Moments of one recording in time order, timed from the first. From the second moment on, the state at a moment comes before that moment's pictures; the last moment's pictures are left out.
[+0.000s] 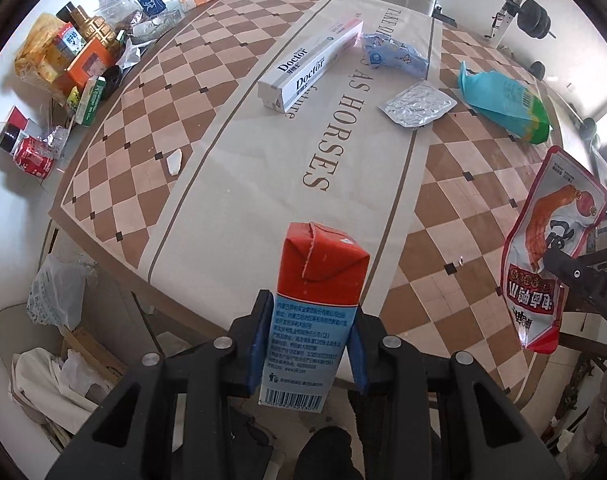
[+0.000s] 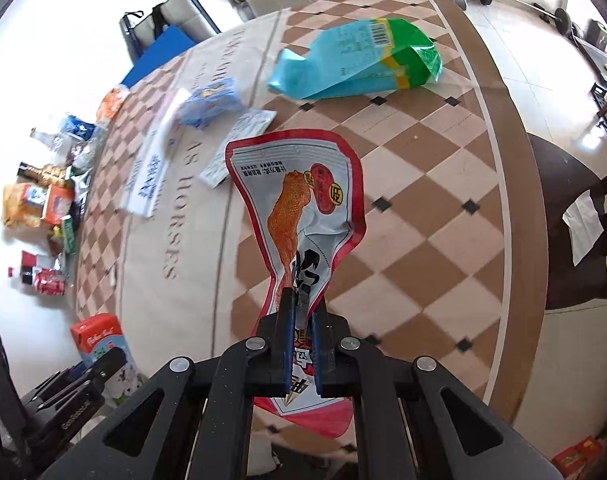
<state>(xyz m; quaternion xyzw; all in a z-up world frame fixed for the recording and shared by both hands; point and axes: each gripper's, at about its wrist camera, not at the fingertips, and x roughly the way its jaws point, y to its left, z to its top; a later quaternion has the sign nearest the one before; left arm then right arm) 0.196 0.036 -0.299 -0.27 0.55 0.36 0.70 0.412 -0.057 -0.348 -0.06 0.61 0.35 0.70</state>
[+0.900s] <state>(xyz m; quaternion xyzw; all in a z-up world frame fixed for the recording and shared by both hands) 0.055 -0.065 -0.453 -0.36 0.60 0.33 0.64 0.171 -0.194 -0.469 -0.19 0.67 0.38 0.61</state>
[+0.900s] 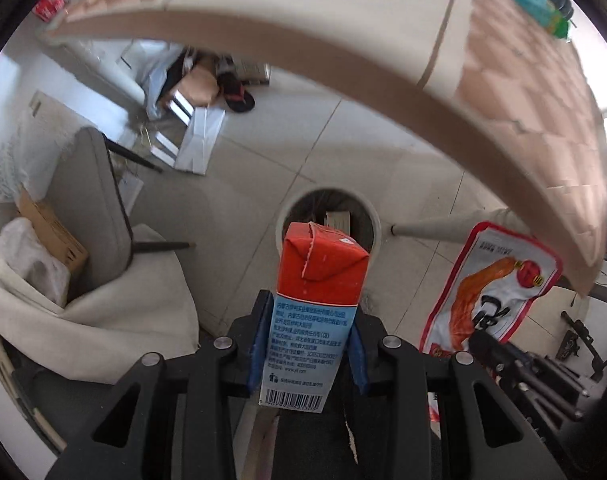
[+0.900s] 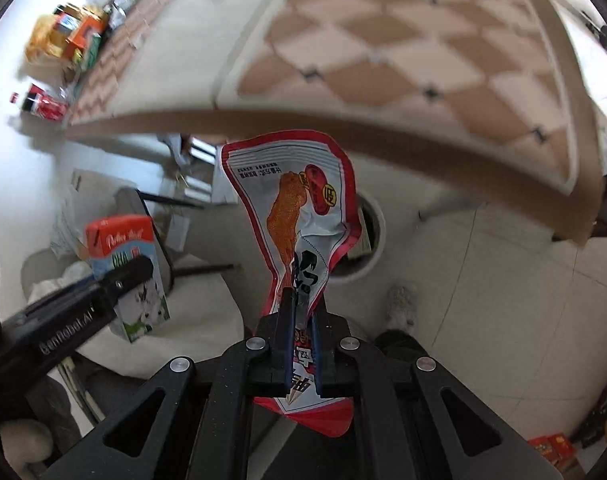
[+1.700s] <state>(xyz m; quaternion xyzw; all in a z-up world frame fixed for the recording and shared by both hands) 0.098 -0.020 -0.721 -0.48 0.64 0.23 0.56 0.236 -0.152 -0.811 -0.21 0.74 0.31 0.56</state>
